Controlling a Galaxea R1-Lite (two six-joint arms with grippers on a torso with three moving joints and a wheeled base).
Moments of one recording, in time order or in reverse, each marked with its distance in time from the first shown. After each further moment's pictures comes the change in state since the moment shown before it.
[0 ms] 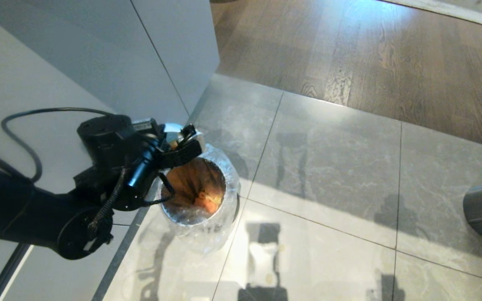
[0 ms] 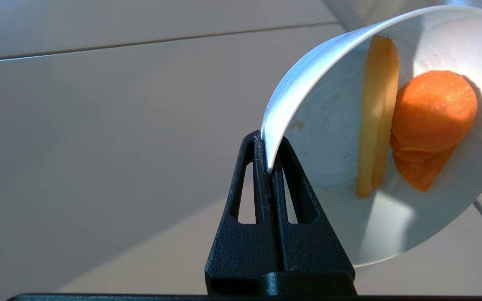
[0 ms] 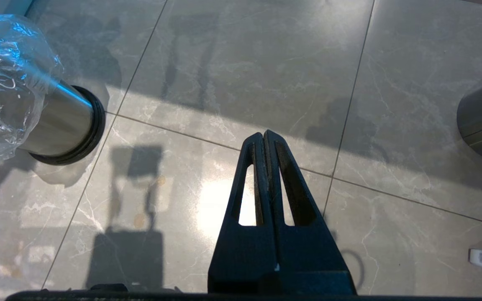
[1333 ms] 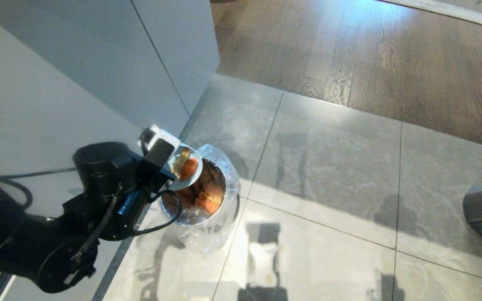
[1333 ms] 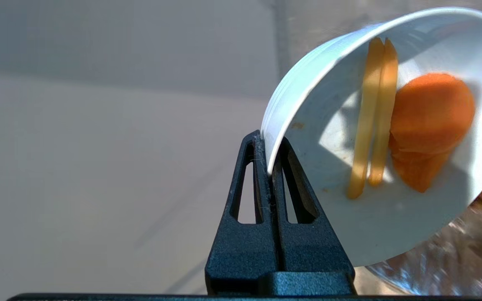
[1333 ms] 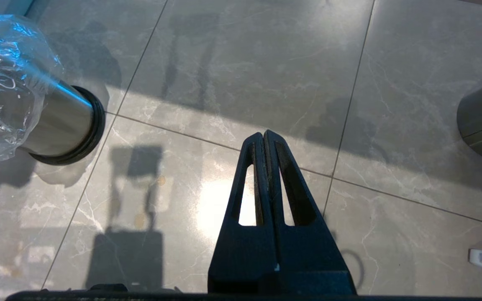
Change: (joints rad) left arm -0.007 -0.028 0.186 -0.013 0.037 -0.749; right arm 0.000 0.000 0.000 0.000 0.000 0.000
